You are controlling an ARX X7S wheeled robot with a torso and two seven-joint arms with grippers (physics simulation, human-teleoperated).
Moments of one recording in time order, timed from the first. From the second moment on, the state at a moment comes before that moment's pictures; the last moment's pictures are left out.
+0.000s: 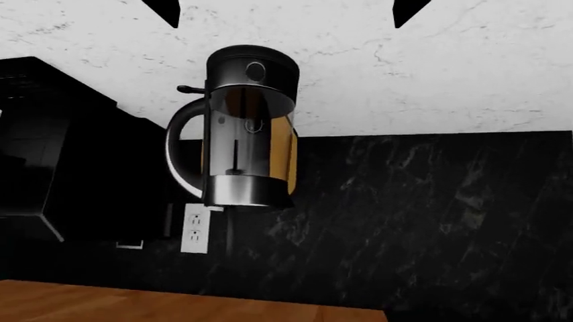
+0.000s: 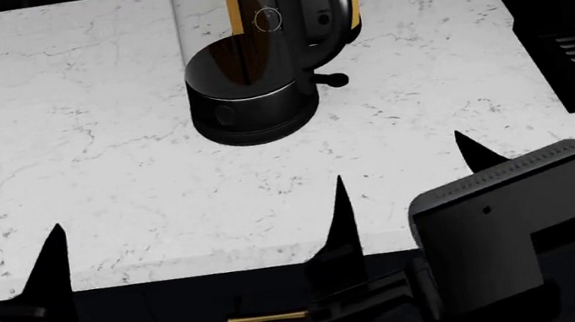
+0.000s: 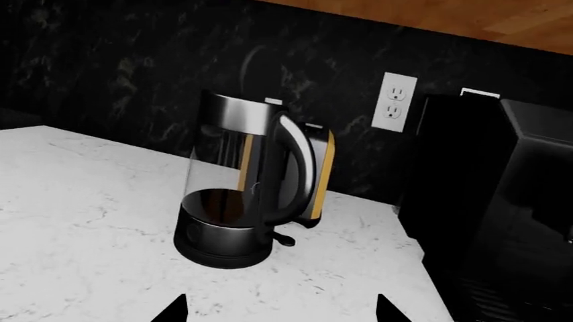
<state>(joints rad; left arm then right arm) -0.36 -0.26 -0.12 0.90 -0.65 -1.10 -0.22 0.45 0.17 -0.08 -0.88 0.04 1.19 -0.11</state>
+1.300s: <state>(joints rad) -1.06 -0.52 -0.13 0.71 -1.60 -1.46 -0.88 1.17 0.56 -0.06 -0.70 1.50 1.49 0.93</state>
